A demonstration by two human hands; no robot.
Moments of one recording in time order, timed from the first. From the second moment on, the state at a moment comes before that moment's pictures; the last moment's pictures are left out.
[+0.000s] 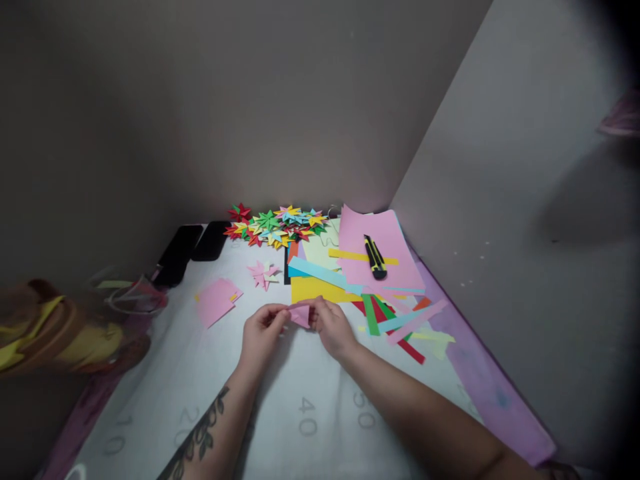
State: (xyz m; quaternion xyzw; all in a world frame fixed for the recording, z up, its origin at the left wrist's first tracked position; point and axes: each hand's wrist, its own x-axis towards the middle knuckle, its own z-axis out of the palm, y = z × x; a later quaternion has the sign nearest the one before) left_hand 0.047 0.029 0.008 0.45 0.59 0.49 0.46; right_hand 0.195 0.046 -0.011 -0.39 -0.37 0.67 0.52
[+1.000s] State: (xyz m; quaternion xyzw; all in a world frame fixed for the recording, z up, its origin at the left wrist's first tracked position) left_hand 0.051 0.028 0.016 0.50 0.58 0.42 0.49; right_hand 0.210 0.051 -0.007 -0.44 -0.56 0.53 0.46
